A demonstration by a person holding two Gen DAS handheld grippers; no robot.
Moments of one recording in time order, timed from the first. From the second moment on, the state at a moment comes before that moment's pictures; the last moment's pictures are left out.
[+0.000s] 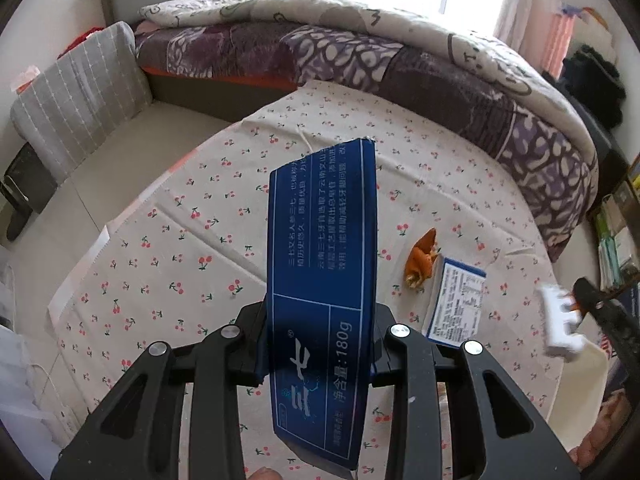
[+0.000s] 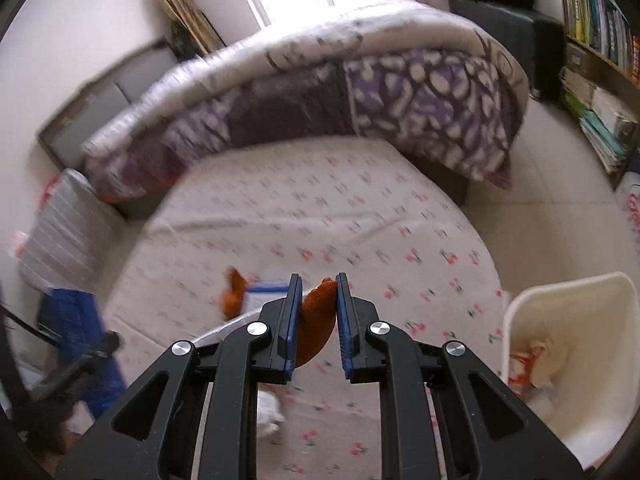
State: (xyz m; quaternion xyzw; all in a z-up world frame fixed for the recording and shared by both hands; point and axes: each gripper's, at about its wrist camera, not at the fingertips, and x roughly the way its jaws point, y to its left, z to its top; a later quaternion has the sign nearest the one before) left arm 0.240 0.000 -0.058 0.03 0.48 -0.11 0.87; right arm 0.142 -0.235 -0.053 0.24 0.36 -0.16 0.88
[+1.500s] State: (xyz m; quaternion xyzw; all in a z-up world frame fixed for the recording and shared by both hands) left arm 0.221 -0.018 -0.057 0.04 0.48 -0.14 0.87; right arm 0.152 -0.225 -0.077 0.15 0.47 -0.18 0.85
